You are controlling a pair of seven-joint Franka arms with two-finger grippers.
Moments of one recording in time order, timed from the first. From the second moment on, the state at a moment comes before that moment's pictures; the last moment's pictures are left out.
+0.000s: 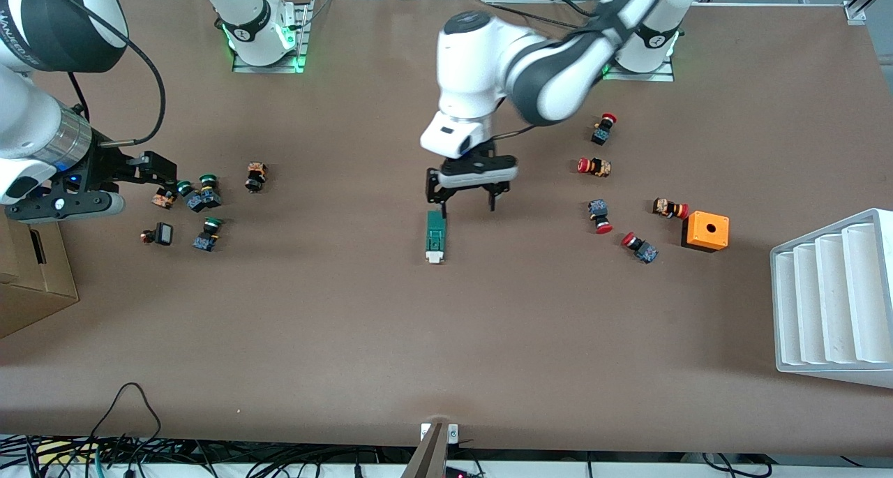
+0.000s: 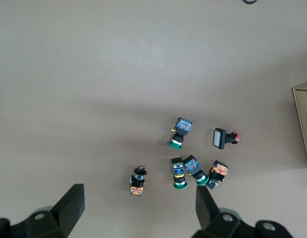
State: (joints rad) left arm -0.41 0.53 -0.47 -1.68 0.96 2.32 -1.65; right arm 0.04 0.15 0.05 -1.59 -0.05 1.69 -0.03
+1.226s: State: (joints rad) left arm -0.54 0.96 -0.53 -1.69 1.98 2.08 -2.42; right arm 0.04 0.16 0.05 -1.59 -0.08 1.69 -0.06
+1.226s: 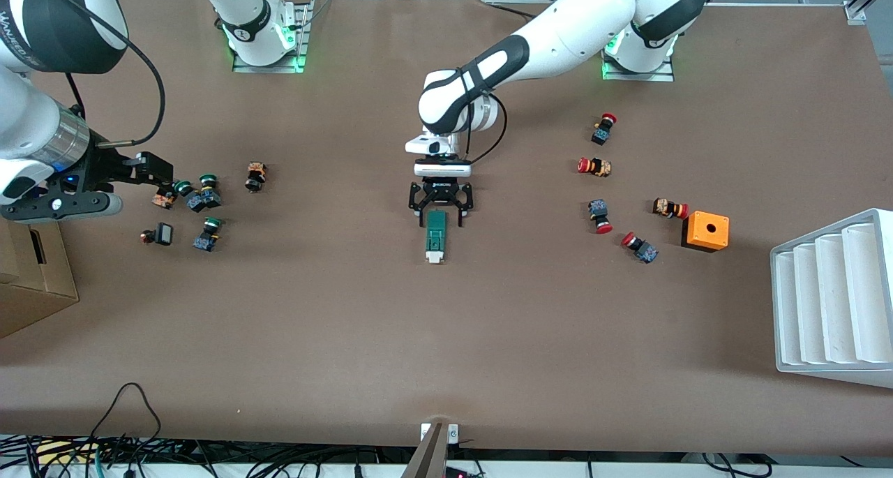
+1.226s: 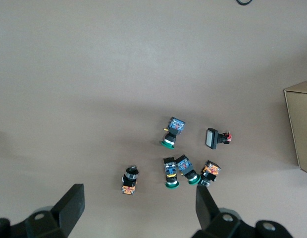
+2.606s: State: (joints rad) left arm -0.57 1.02 -0.54 -1.69 2.16 1.93 -2.46; right arm 0.17 0.64 0.05 -1.14 0.21 1.71 0.50
